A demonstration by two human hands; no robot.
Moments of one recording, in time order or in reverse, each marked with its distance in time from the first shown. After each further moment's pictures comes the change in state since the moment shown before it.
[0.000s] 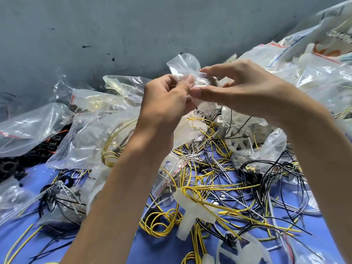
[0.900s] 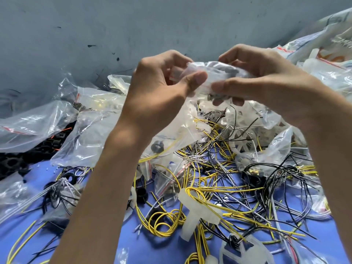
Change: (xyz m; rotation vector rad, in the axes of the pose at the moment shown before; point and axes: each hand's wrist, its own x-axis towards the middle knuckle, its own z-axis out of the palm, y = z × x) left_hand 0.002 0.018 -0.028 0.455 -0.062 0.408; right_hand -0.006 -0.006 -0.014 0.438 -0.085 -0.085
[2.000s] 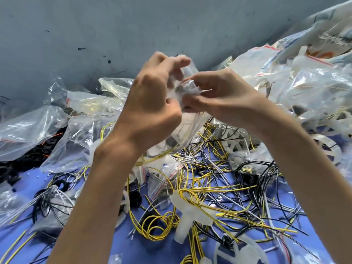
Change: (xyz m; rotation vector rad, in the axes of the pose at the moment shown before) left_hand -0.003 -0.004 0.004 0.445 -0.103 0.211; right_hand 0.012 0.022 0.029 -0.208 0.039 -0.017
